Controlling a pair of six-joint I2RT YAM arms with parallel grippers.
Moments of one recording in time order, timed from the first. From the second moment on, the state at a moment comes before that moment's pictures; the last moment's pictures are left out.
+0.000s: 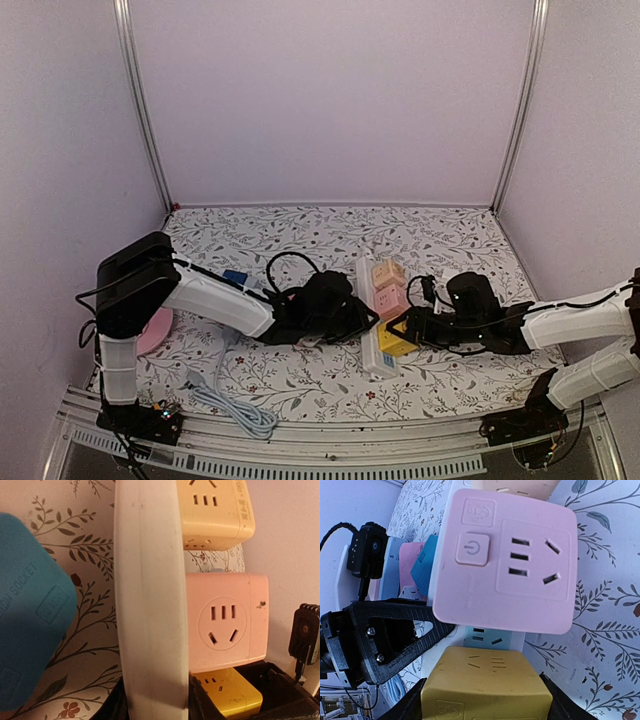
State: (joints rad) left arm -1.11 2.04 1.14 0.32 -0.08 -1.21; right arm 0.80 1.29 0.42 0.22 -0.18 0.88
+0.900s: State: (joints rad) left arm -1.16 2.03 1.20 0.16 -0.20 -1.23; right arm 0.83 1.22 0.50 -0.02 -0.14 0.82
